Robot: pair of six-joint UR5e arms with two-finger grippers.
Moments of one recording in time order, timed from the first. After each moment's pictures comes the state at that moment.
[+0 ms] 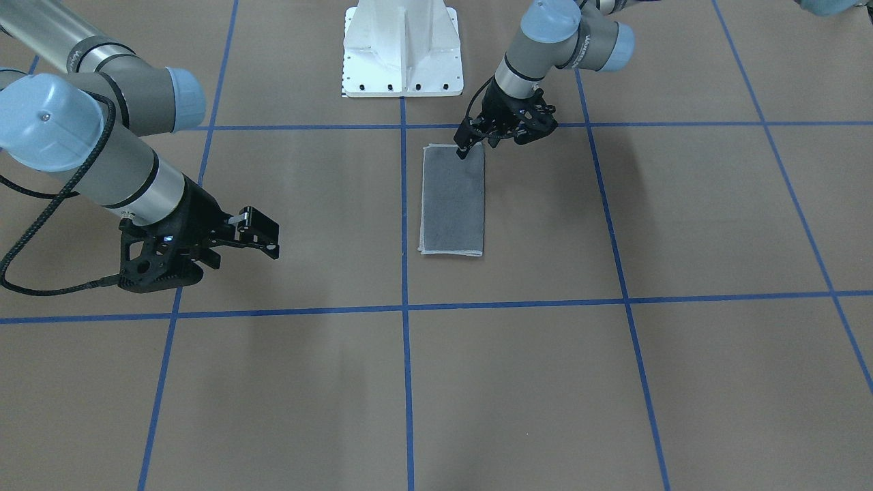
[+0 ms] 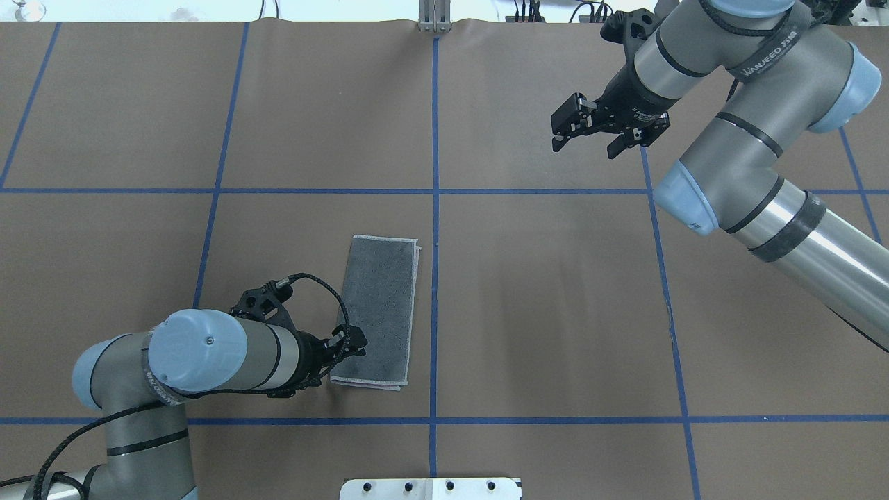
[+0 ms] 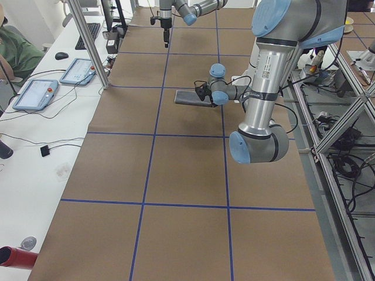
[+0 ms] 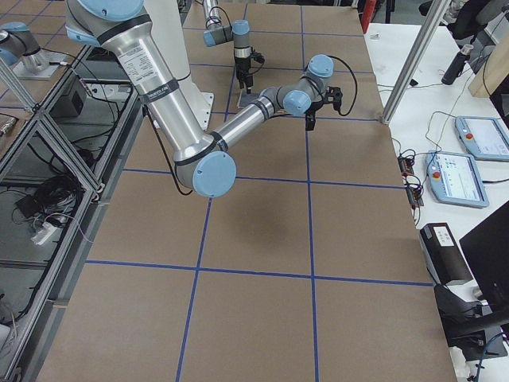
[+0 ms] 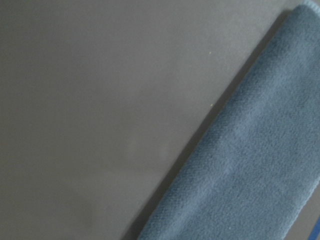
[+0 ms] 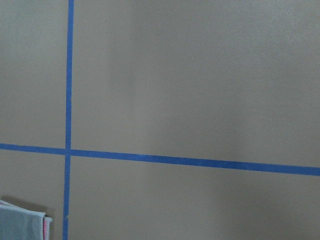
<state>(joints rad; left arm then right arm) -0.30 -1.87 -1.85 -2.06 -1.75 -1.95 0.93 -1.01 1.61 -1.36 2.31 0.96</state>
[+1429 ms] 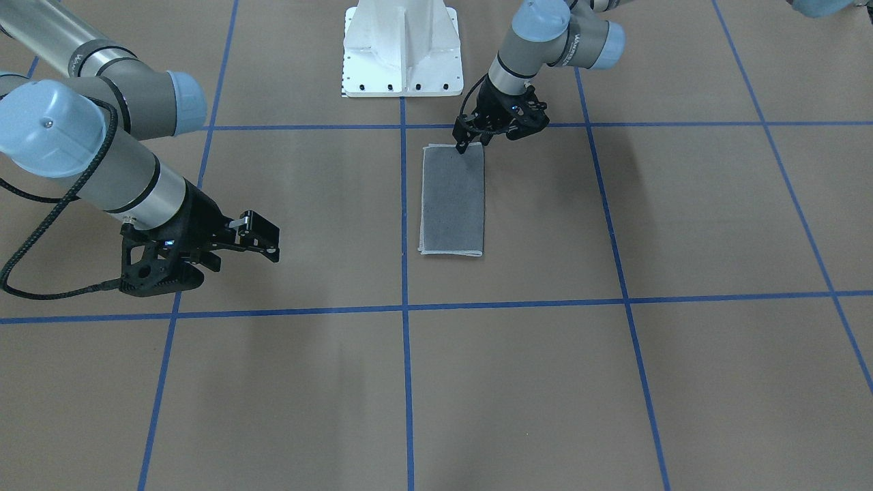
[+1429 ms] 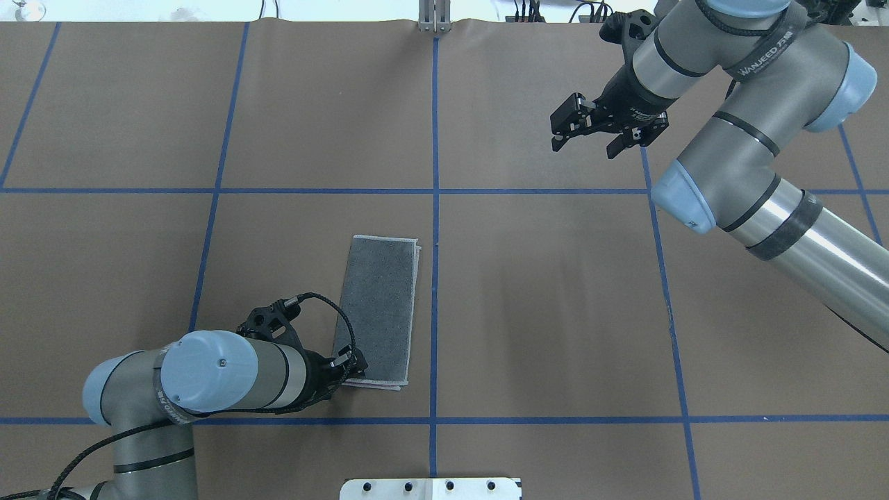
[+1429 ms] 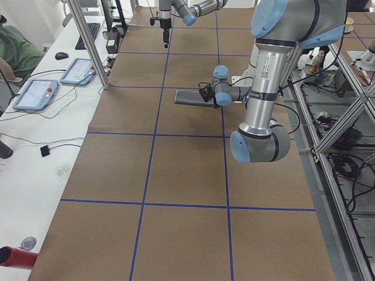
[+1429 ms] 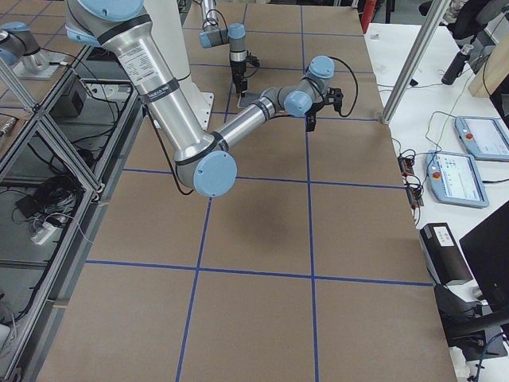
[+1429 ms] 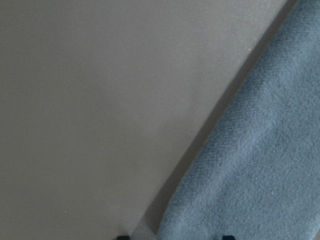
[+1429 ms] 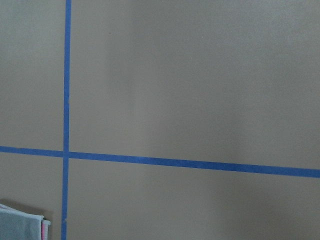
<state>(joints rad) -0.26 -1.87 -1.84 -2.05 -1.73 -1.95 0.93 -1.01 1.60 -1.36 2.31 0.96</state>
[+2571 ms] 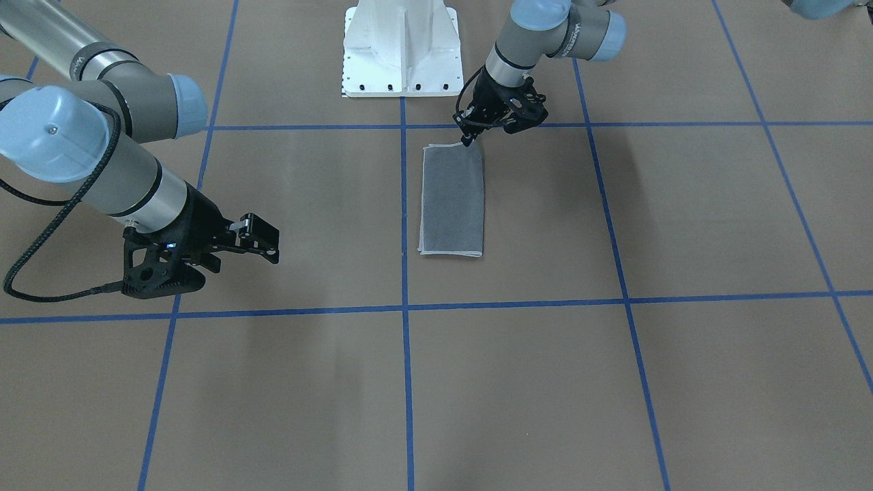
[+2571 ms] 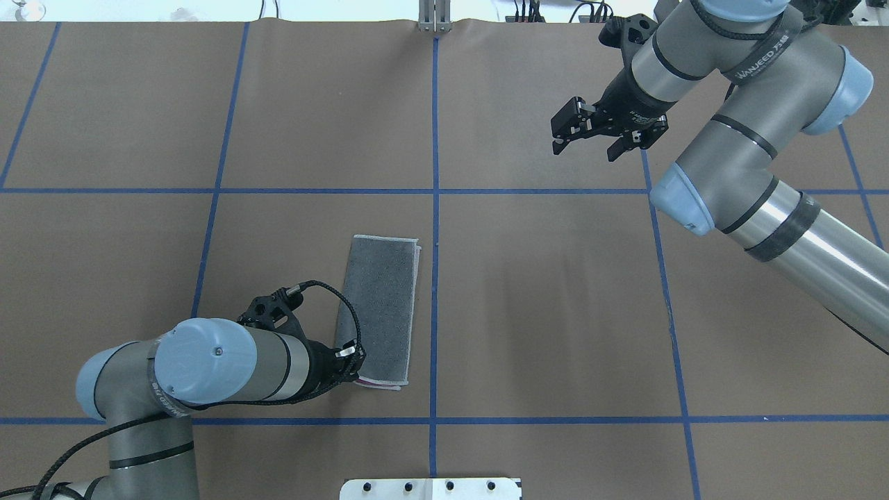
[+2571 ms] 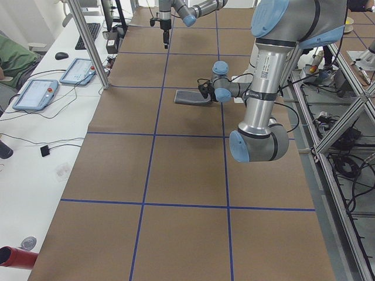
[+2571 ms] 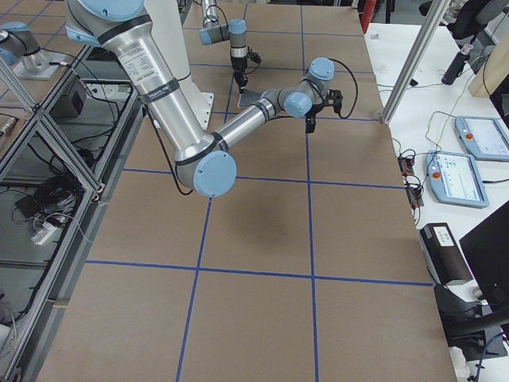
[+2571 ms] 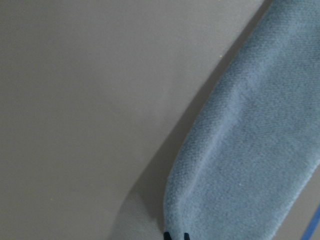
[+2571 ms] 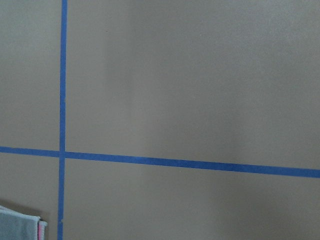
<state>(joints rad) -0.29 -1.90 -1.90 -2.00 -1.74 -1.95 0.92 -1.01 1.59 -1.36 2.31 0.96</state>
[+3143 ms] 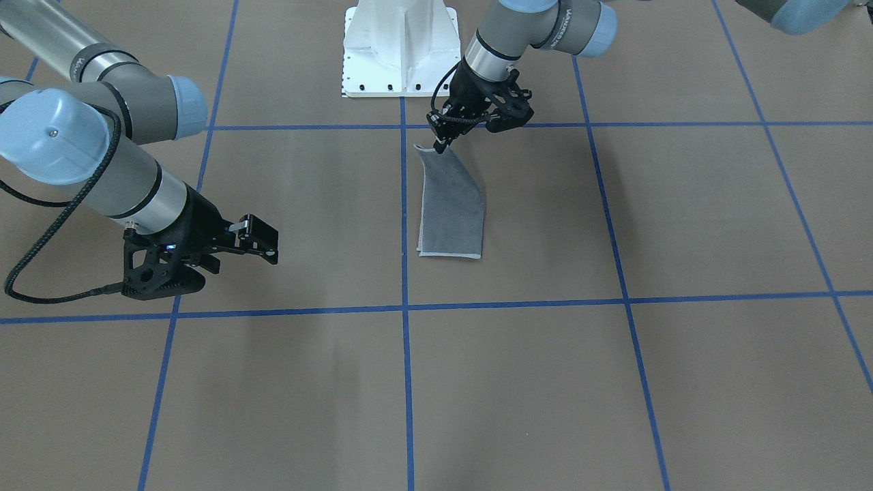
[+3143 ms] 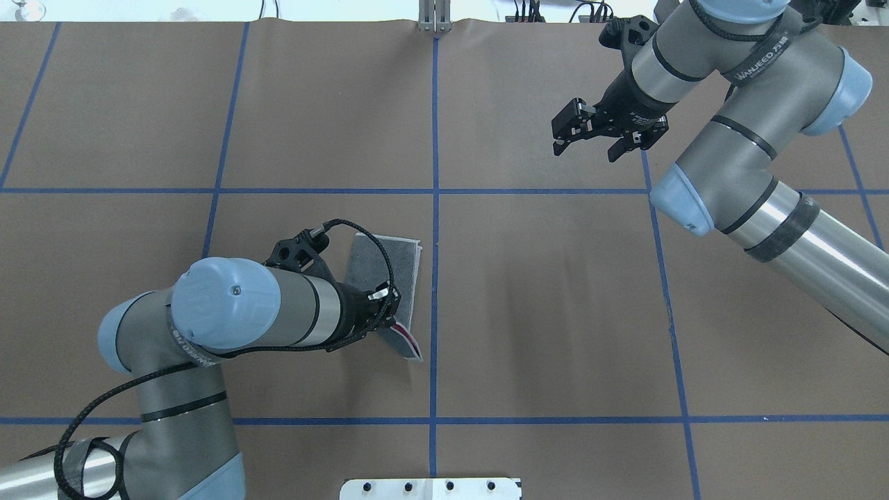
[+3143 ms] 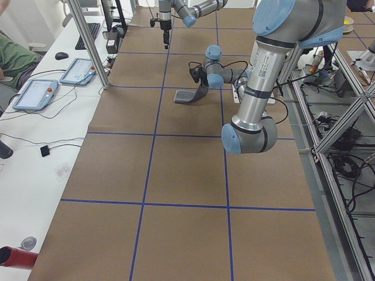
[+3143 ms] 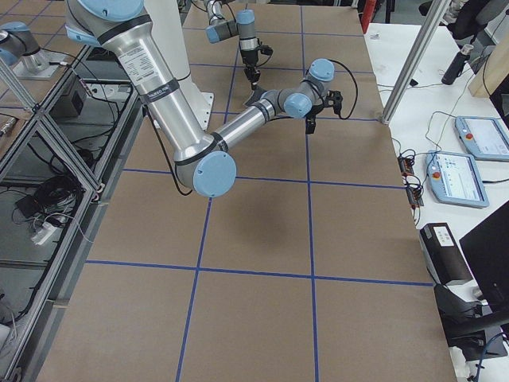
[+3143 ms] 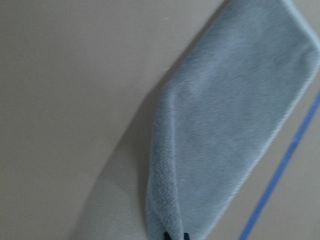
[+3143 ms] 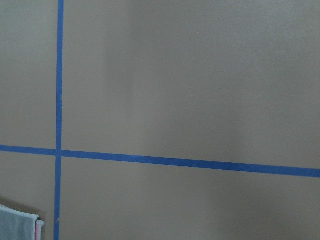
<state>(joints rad) -0.39 -2.05 -1.88 -1.95 -1.74 -1.95 0.92 -1.01 1.58 -1.35 2.31 0.95</state>
